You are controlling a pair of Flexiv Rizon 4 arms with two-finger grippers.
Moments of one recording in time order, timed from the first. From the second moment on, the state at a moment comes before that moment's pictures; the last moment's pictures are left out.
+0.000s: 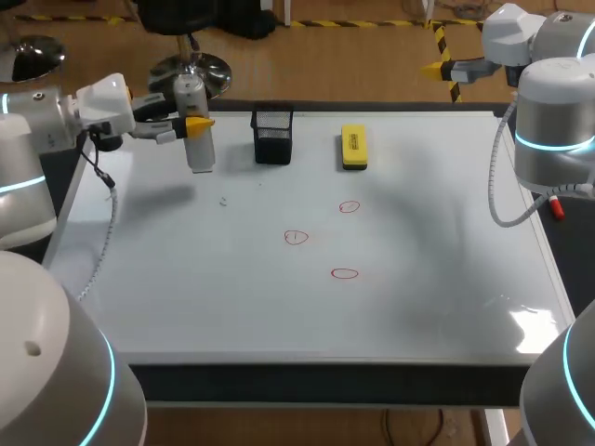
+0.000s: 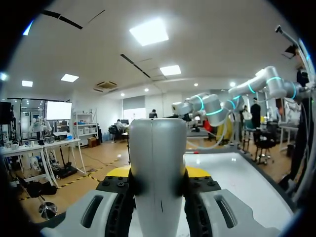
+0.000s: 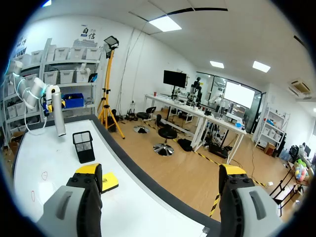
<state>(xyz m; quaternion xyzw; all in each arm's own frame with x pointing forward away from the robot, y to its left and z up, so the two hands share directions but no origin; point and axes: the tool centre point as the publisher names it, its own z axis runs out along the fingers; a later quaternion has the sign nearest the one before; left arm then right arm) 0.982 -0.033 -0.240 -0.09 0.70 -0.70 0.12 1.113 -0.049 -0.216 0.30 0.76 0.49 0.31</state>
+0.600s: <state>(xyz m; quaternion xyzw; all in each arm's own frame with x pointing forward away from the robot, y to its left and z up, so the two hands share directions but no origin) 0.987 -0.031 -0.254 -0.09 0.70 -0.70 0.11 1.113 -0.049 -0.216 0.30 0.76 0.49 0.31</state>
